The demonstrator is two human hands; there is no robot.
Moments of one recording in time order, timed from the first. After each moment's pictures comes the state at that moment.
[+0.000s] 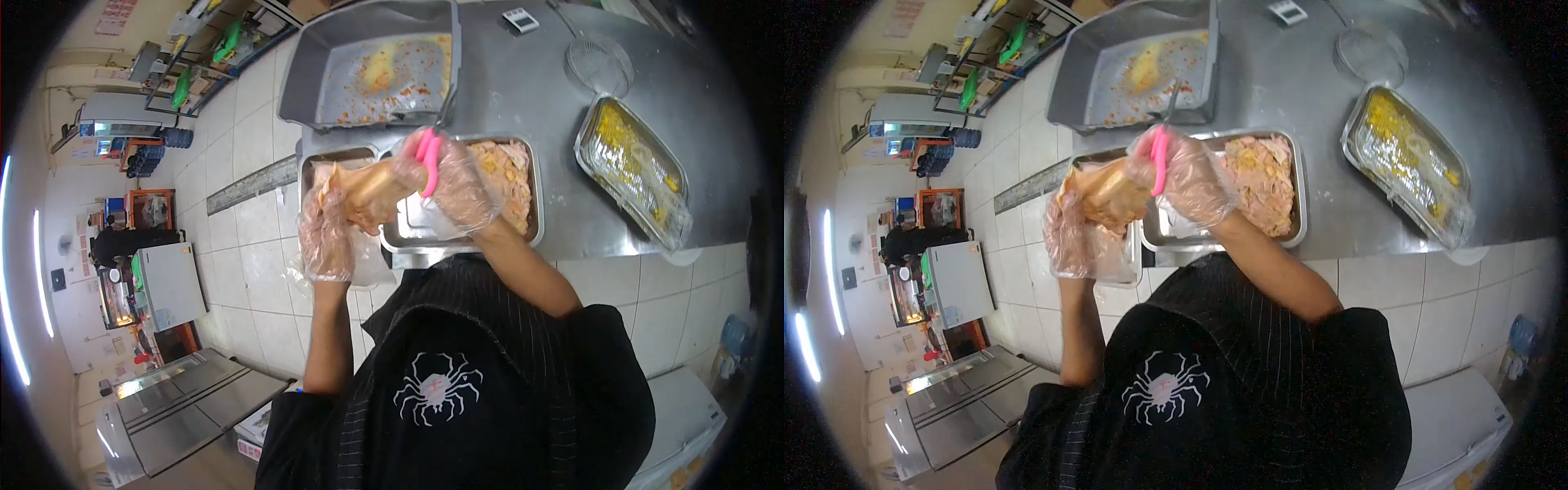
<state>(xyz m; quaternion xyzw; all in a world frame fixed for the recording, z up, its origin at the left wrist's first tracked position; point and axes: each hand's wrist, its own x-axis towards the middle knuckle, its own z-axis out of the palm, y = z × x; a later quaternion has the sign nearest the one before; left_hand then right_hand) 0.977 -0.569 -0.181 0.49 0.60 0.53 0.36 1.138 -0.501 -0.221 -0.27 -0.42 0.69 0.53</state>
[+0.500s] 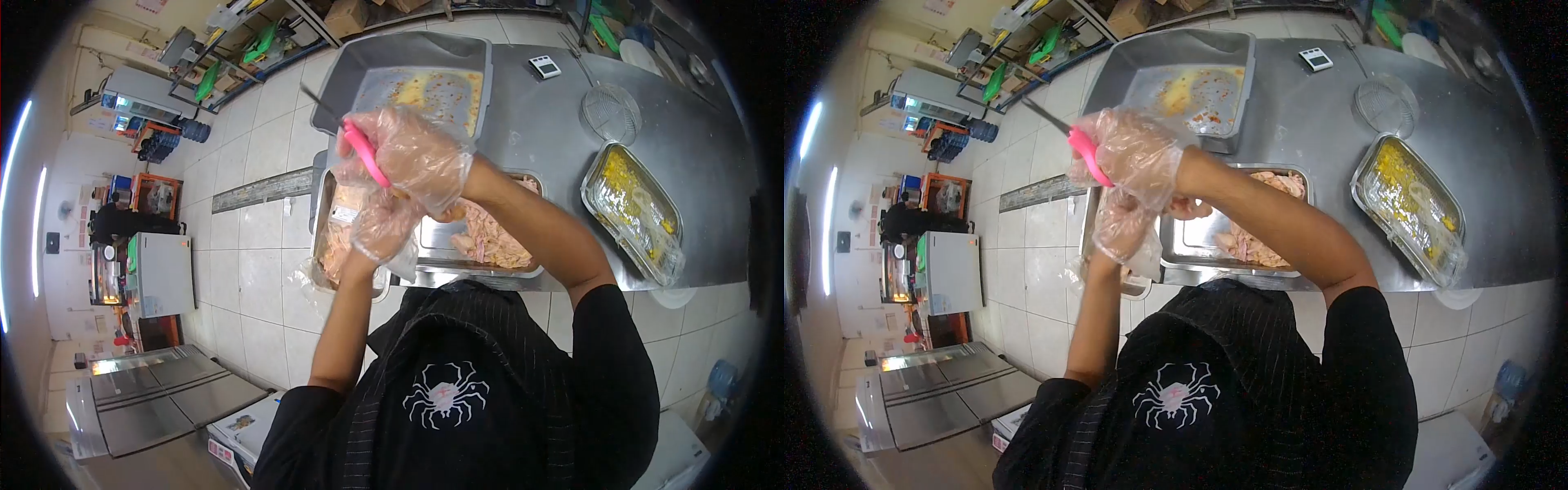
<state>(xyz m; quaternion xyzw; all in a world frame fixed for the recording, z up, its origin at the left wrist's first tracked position) 0.976 -0.548 -0.180 0.75 0.58 0.29 0.14 1.107 -0.456 -0.109 -0.20 -0.80 0.44 0.35</state>
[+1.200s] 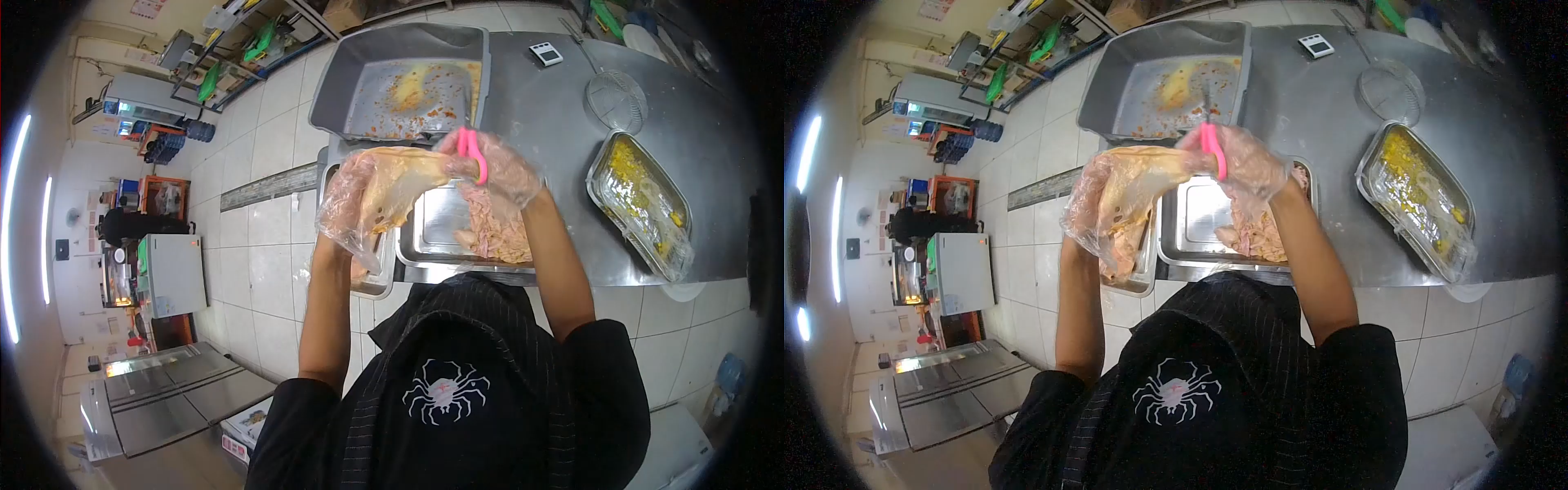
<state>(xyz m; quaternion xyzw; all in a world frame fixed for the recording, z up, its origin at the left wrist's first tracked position) 0.966 -0.519 -0.162 0.37 0.48 0.53 0.59 1.185 -0.443 -0.218 -0.25 -0.58 0.69 0.34</state>
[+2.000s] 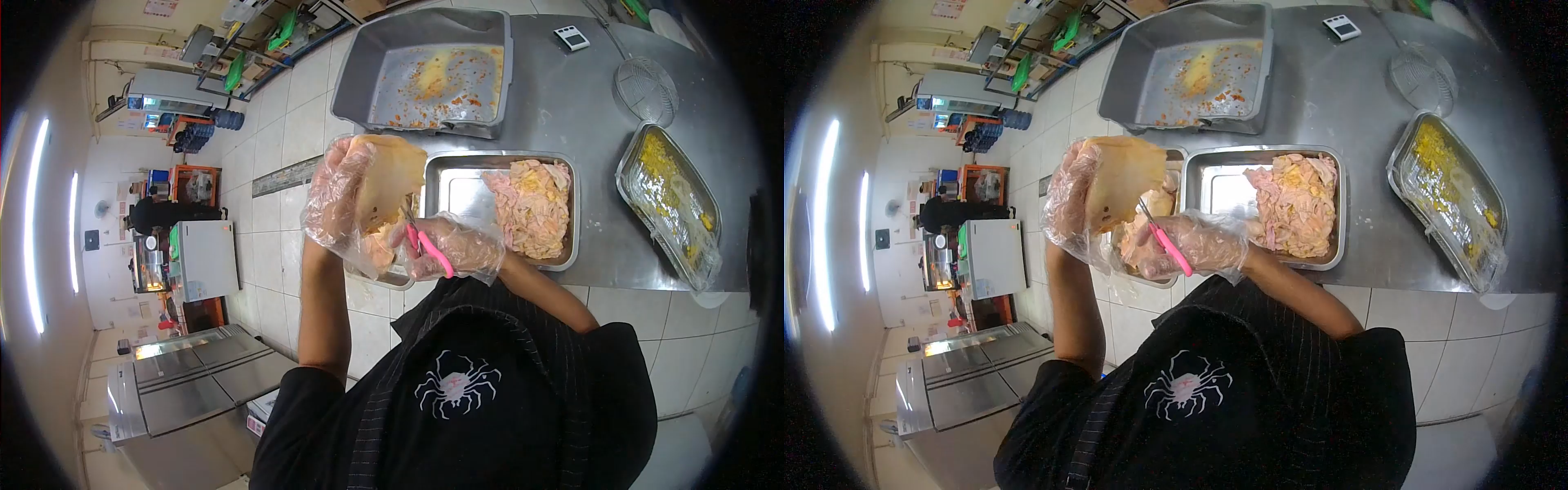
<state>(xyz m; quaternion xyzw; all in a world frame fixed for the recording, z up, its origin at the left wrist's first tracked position) 0.971 -0.523 -0.107 0.43 0.59 0.48 0.49 1.110 -0.528 -0.251 -0.08 -0.63 0.72 0.27</state>
